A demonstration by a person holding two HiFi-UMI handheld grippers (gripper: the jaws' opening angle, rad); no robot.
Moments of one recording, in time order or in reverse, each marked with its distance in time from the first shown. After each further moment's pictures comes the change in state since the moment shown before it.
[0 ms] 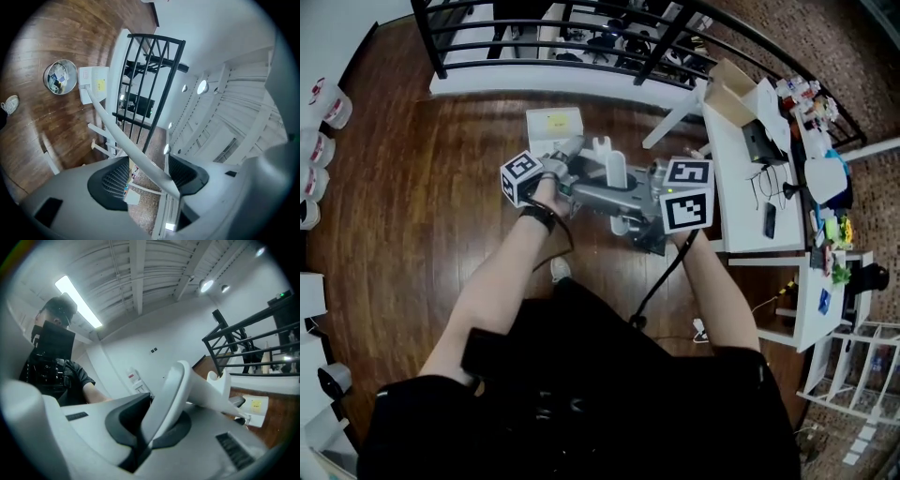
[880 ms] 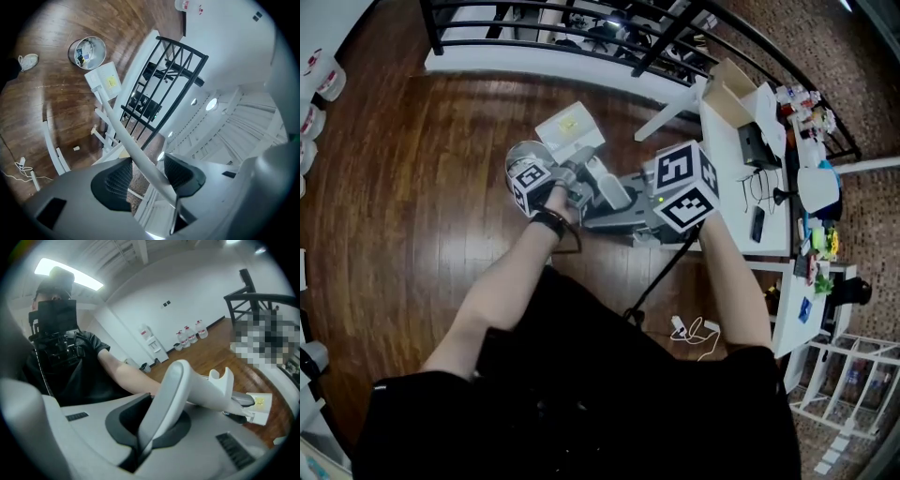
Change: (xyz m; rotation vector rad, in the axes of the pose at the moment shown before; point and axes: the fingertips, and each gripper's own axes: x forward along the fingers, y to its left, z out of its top) left arm 0.002 0.072 -0.055 -0.267 -0.050 0.007; right arm -0.035 0.018 -0.084 -0.052 0.610 0.161
